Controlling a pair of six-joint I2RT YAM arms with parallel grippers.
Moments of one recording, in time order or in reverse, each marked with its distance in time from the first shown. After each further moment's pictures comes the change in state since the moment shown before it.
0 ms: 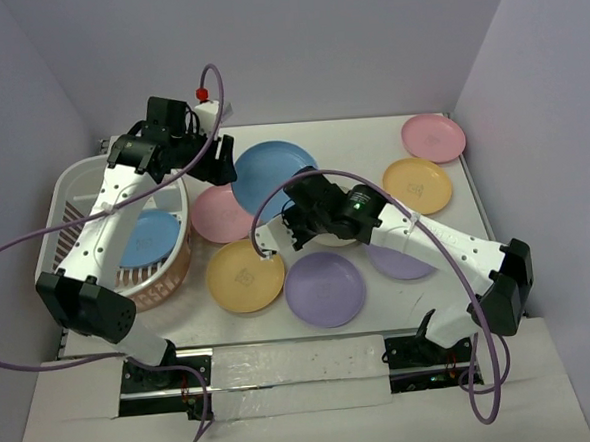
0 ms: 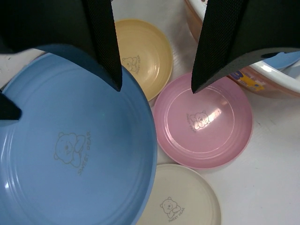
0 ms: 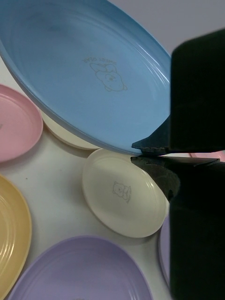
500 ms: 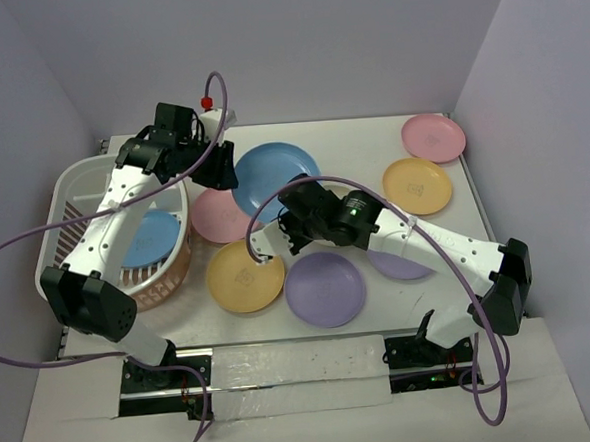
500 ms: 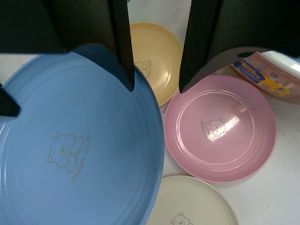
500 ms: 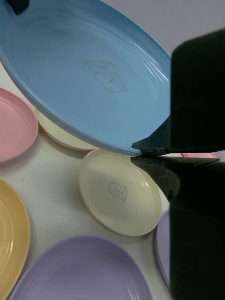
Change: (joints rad) left arm -0.011 0.011 -0.057 0.009 0.020 -0.047; right arm 0.057 0.000 -0.004 0.001 0.085 0.038
